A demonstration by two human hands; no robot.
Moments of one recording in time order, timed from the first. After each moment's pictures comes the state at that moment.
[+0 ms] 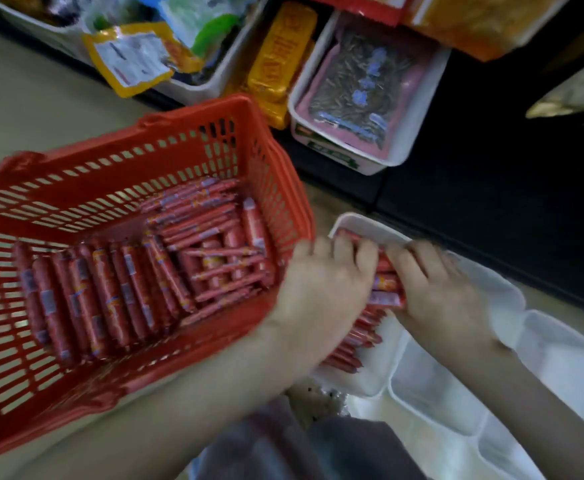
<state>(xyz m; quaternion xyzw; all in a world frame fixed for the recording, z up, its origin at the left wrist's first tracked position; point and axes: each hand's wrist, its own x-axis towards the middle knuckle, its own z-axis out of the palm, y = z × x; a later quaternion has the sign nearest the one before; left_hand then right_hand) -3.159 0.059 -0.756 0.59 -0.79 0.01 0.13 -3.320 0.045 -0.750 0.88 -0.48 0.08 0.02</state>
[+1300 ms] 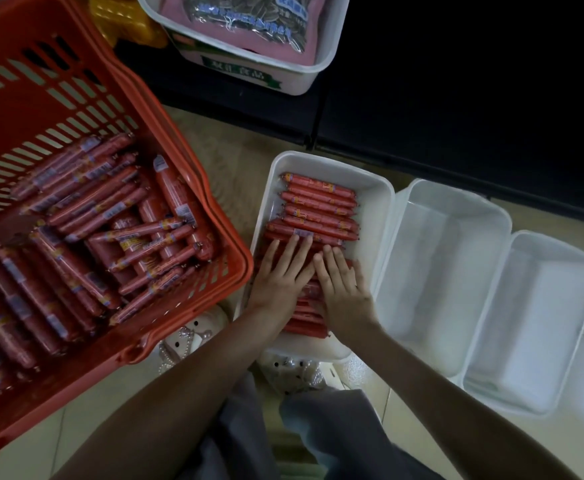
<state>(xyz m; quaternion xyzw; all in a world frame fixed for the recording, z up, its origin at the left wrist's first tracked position) -3.217 0.116 -0.987 0.48 -0.87 -0.08 -0.02 -3.375 0.137 -0.964 0.80 -0.56 -0.18 -0.11</state>
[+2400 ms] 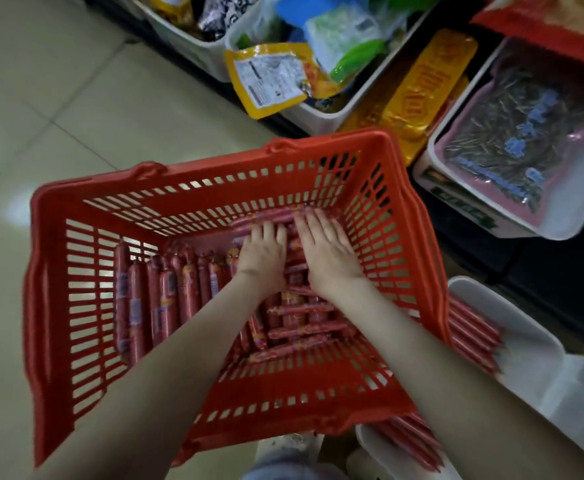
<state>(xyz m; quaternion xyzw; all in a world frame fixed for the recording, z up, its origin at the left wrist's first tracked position) -2.958 0.003 -0.929 0.73 -0.61 -0.16 -0.25 -3.074 -0.037 -0.904 0.89 -0.39 -0.14 -0.19</state>
